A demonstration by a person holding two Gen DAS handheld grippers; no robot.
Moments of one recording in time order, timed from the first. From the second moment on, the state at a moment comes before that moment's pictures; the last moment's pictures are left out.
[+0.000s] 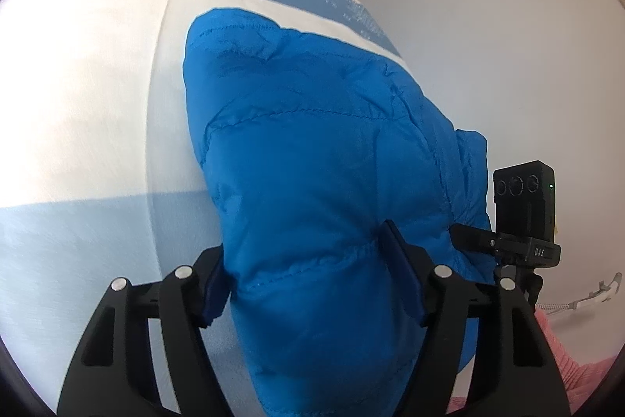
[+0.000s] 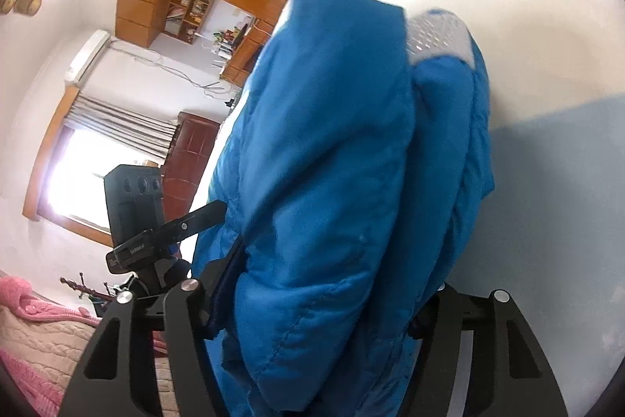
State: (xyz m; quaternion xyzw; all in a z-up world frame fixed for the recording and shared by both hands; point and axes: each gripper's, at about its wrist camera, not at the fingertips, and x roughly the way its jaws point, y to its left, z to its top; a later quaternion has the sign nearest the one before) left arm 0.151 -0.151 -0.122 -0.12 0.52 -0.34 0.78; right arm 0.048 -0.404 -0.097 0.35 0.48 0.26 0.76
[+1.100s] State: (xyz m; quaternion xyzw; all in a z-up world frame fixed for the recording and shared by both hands) left arm 0.253 -0.053 -0.089 -0.14 0.45 -0.23 0.85; right arm 0.226 -0.317 -0.090 0.28 0.47 0.36 0.75
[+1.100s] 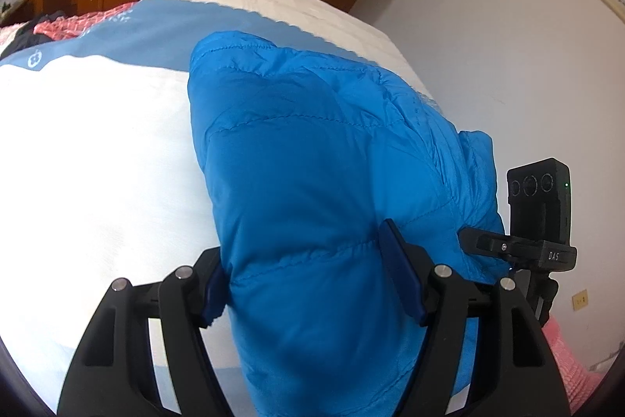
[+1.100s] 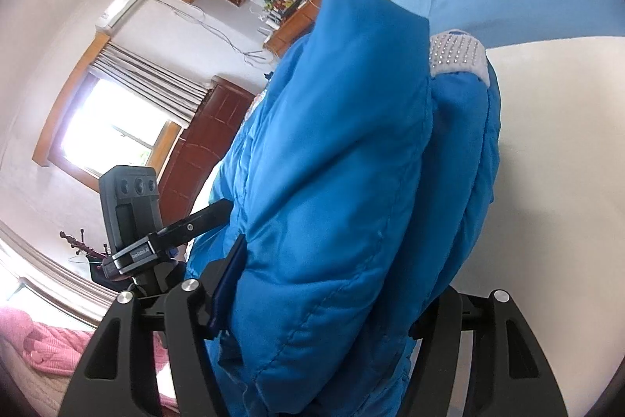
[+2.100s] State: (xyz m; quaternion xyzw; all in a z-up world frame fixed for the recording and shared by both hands) left arm 0.243 -0.042 -0.104 -0.10 0.49 -0.17 0.85; right arm 0.212 -0.323 -0.094 0.28 0.52 0.28 0.76
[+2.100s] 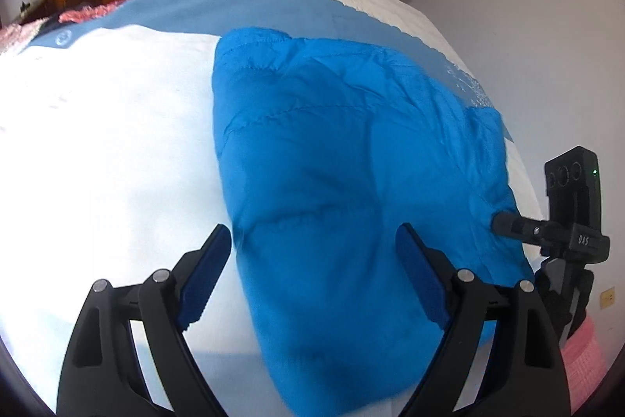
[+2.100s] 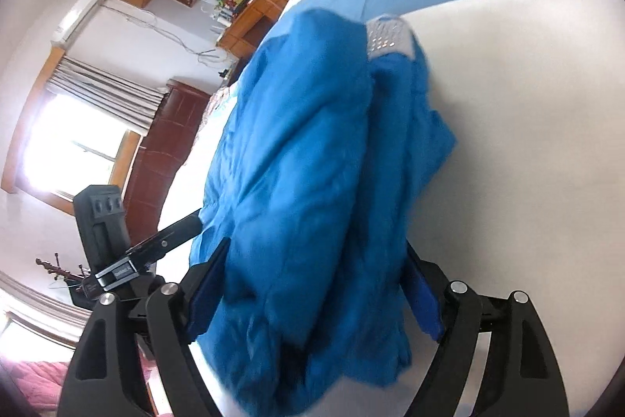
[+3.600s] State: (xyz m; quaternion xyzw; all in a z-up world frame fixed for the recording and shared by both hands) left arm 0.102 -0.037 -0.025 -0.05 0.49 -0.05 0.87; right arm 0.052 -0.272 0.033 0.08 0.50 0.10 0.86
